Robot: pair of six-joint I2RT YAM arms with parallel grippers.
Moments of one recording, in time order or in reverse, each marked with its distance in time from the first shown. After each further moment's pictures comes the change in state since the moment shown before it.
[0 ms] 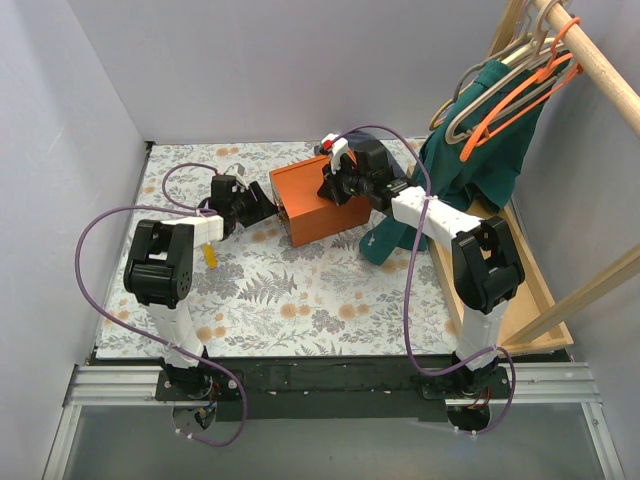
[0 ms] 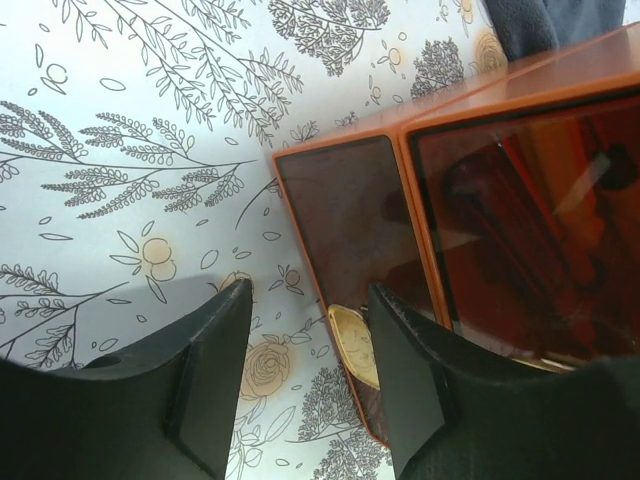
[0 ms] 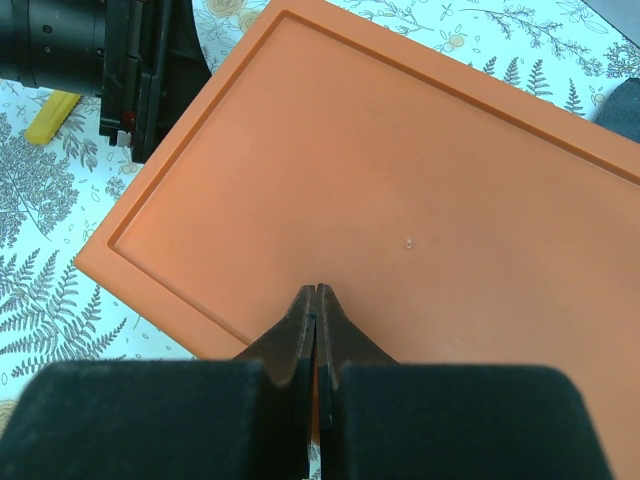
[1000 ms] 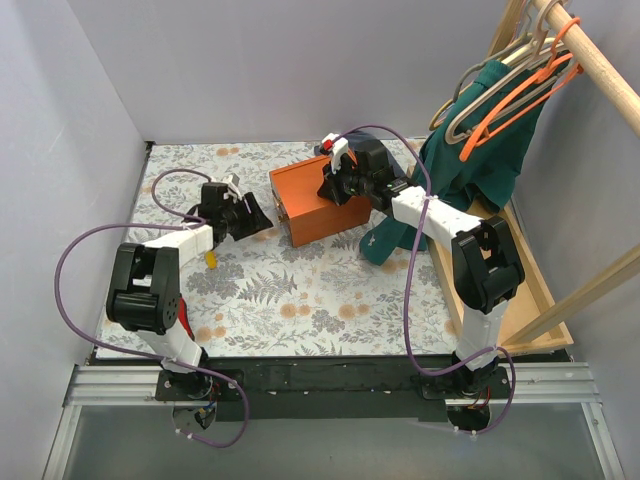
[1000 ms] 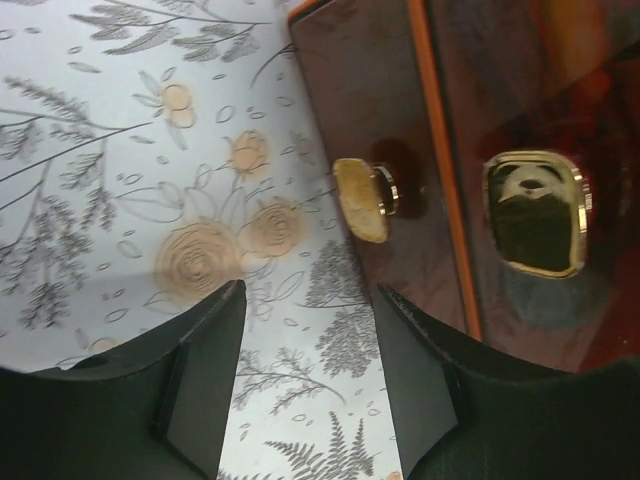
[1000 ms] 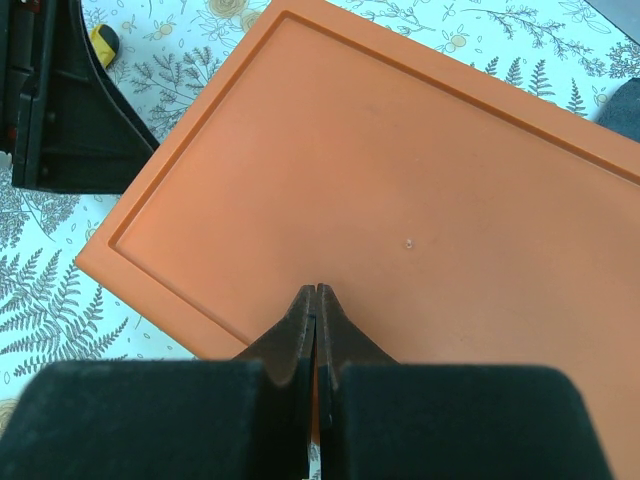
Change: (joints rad) left arm 0.022 -0.211 -0.107 -0.227 0.006 0.063; right arm -0.008 0.002 0.001 0.001 -0.008 0.003
